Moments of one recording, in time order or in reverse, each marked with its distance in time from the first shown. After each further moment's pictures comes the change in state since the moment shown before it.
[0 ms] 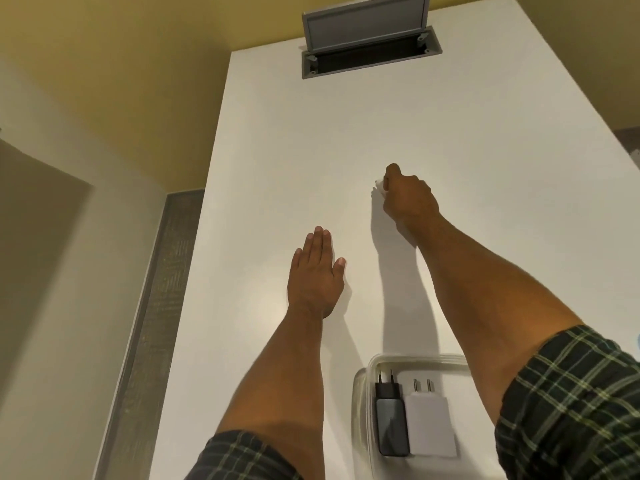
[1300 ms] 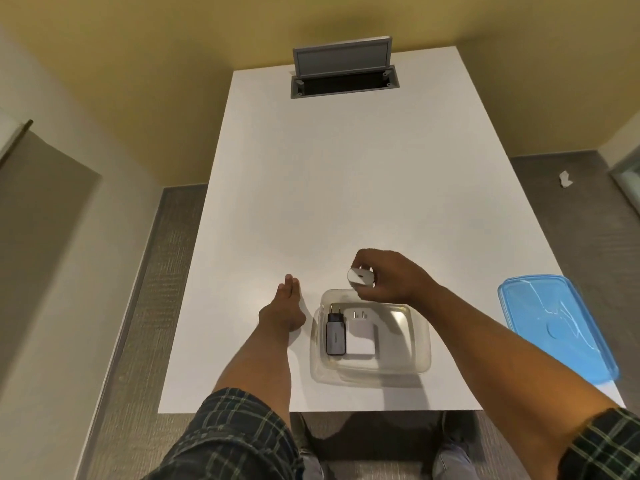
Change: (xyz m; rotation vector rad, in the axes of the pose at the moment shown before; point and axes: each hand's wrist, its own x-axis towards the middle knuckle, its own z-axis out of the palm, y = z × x) left_hand -0.158 0.021 -0.029 0.016 -0.579 -0.162; right_hand -0.234 0.032 -0.108 0.227 -0.327 -0.460
